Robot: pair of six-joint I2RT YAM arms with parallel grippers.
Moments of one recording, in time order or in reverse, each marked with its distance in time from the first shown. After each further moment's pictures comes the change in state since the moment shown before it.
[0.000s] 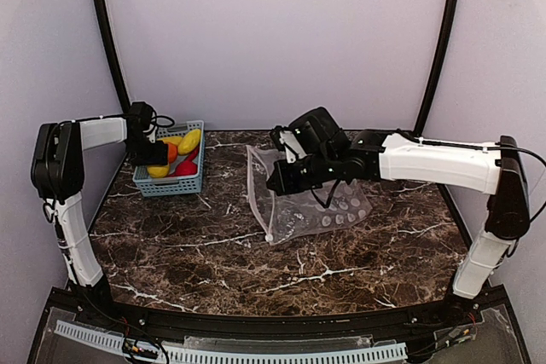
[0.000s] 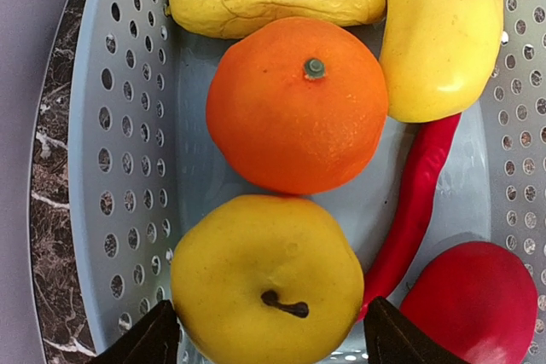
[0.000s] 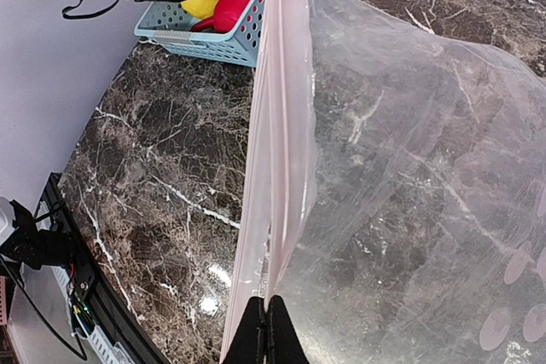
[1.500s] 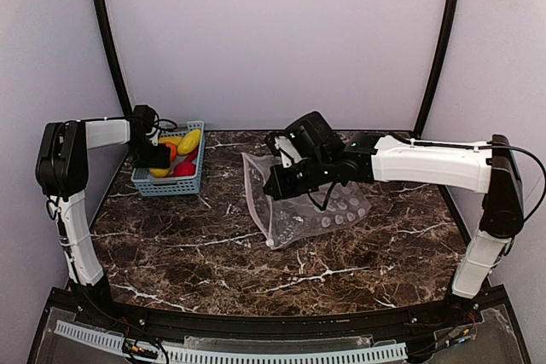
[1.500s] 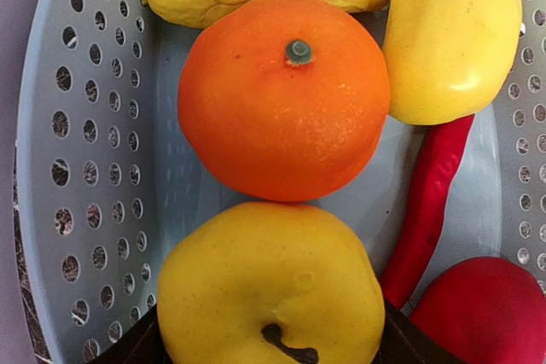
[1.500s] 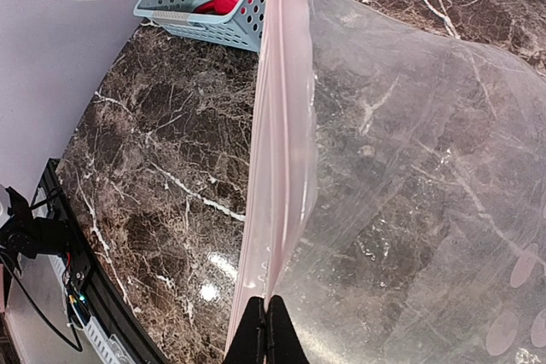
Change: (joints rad) left arm -0.001 0.055 0.023 0.013 0.010 0.016; right arm 0.000 0.041 0.008 0.003 -0.039 -0.017
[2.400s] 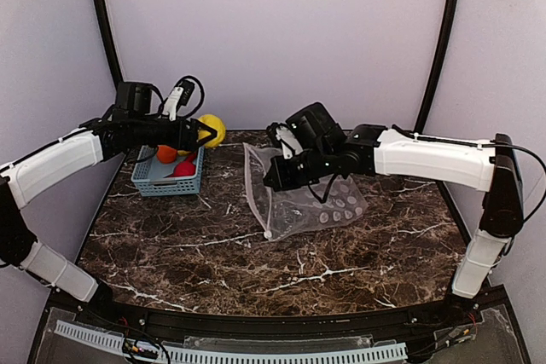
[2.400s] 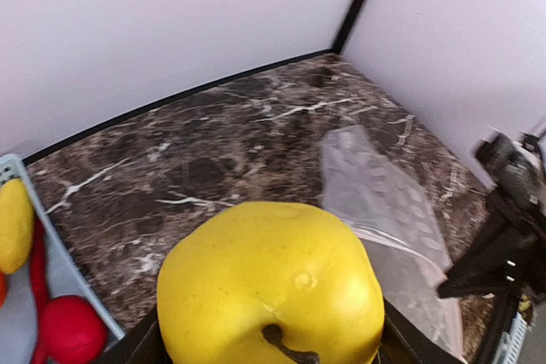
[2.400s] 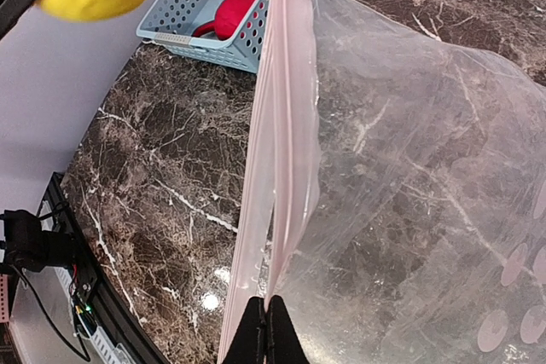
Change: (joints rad) left arm -0.323 -0.619 -0.306 0.271 0.465 0.011; right arm -0.018 0.000 0.052 -0.029 0.008 -0.002
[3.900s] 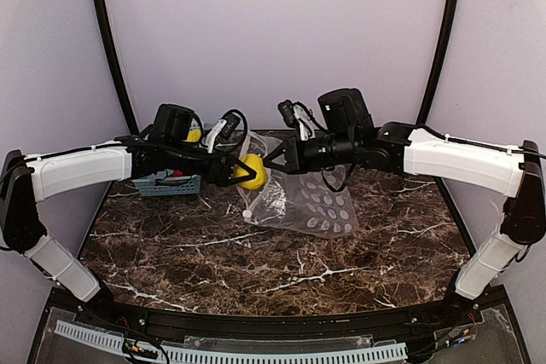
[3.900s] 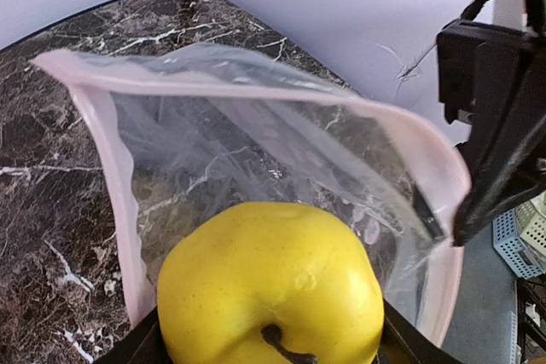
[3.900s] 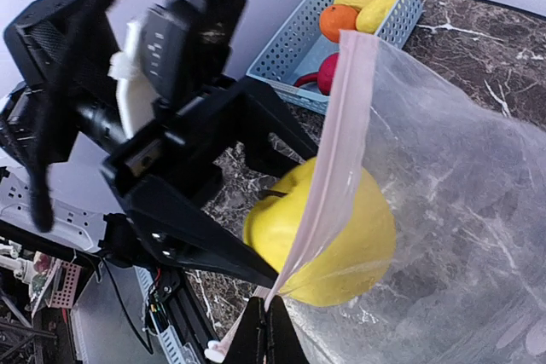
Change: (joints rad) left arm -0.231 0.096 -0.087 0.104 0.254 -0.056; right arm -0.052 -0.158 -0.126 0.212 -0.224 0.024
